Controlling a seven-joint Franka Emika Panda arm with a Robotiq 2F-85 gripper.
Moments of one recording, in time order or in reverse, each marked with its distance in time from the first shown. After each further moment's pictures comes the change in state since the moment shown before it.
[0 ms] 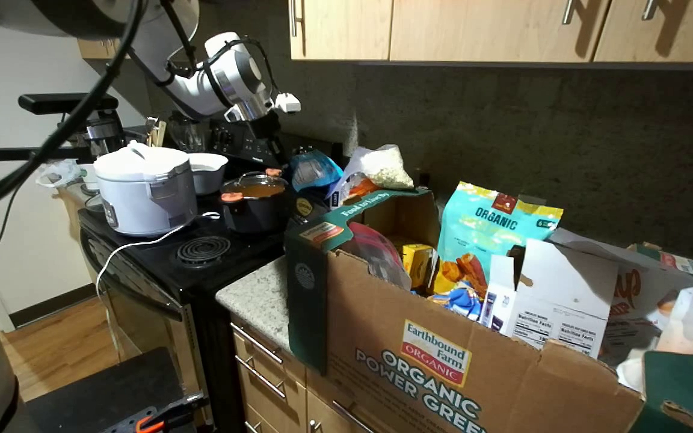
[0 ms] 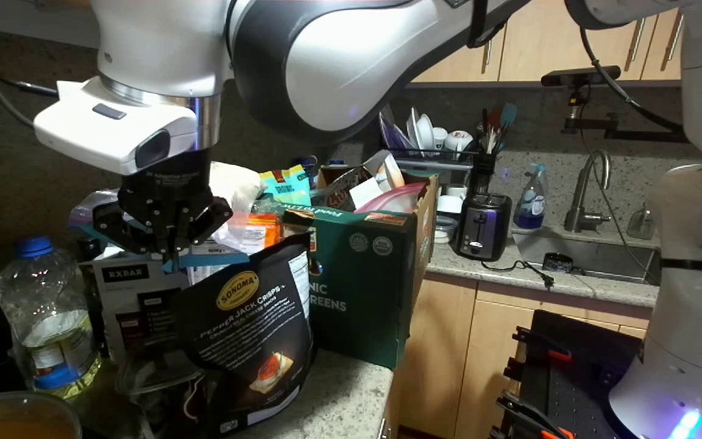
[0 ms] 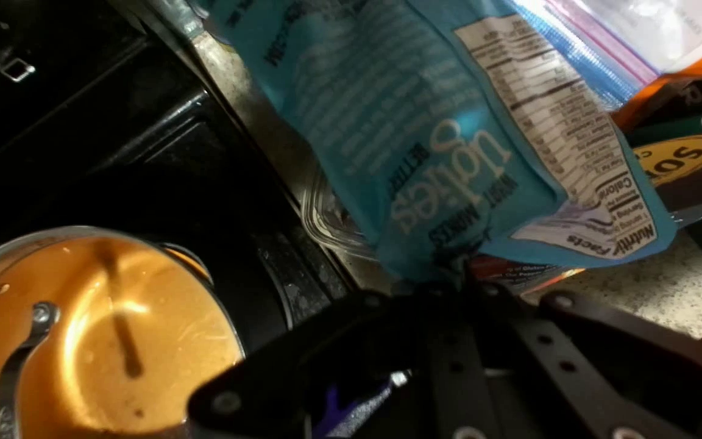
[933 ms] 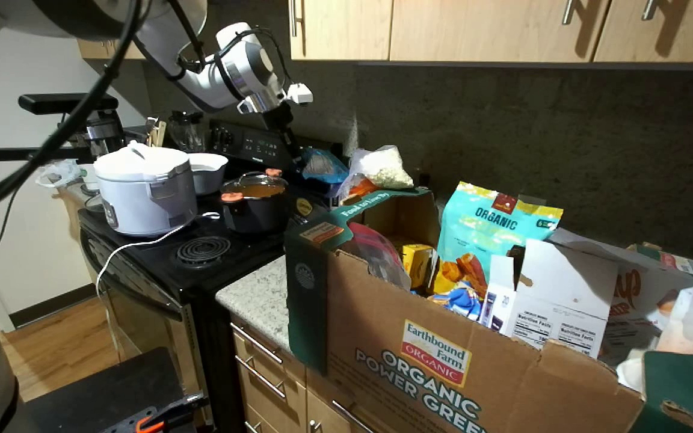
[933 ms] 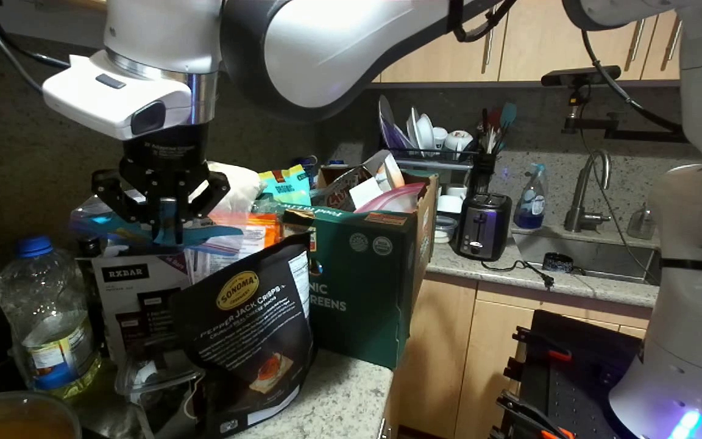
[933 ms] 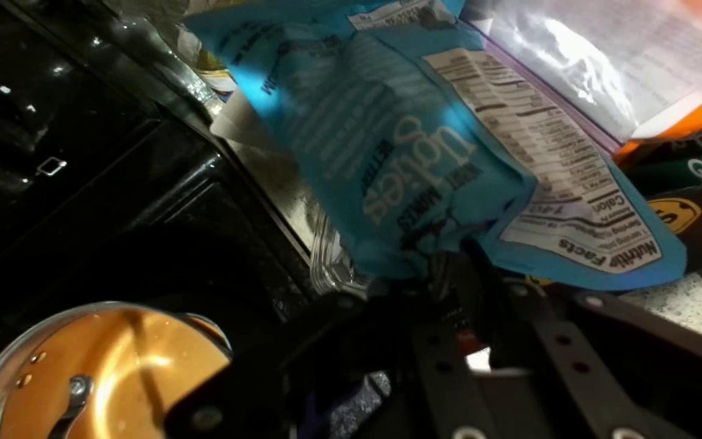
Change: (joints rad) arm -0.008 0.005 -0.037 0.051 0.001 0.000 0.003
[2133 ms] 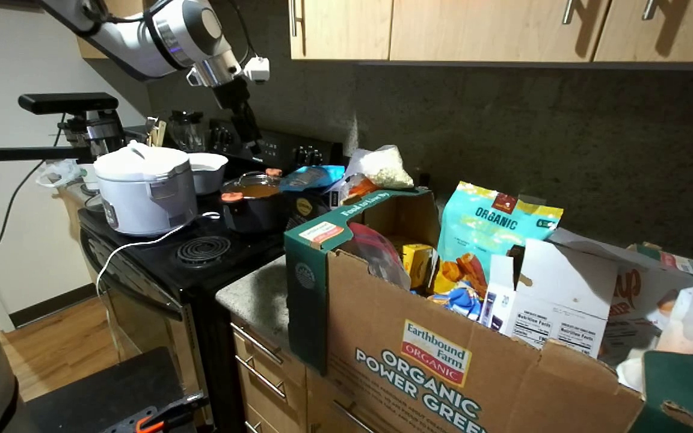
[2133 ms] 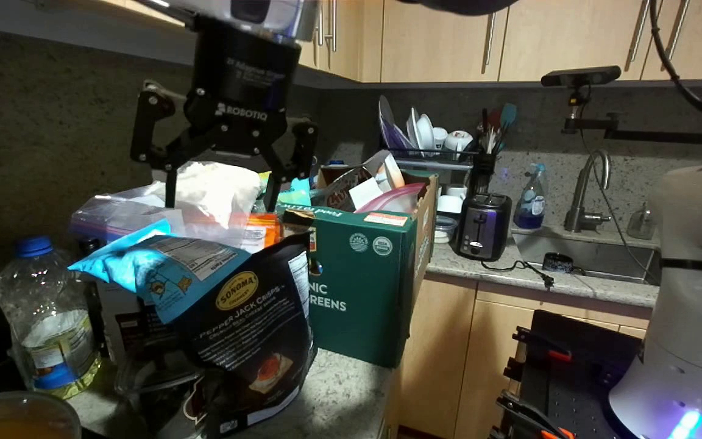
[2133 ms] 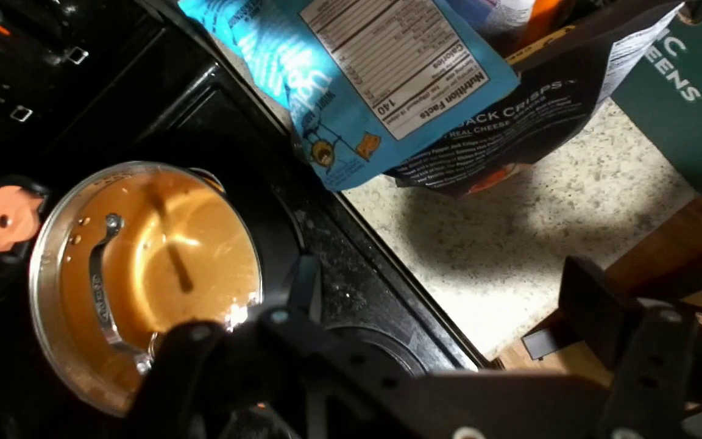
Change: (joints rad) arm 0.001 -0.356 0.065 -0.308 0.208 0.005 0.038
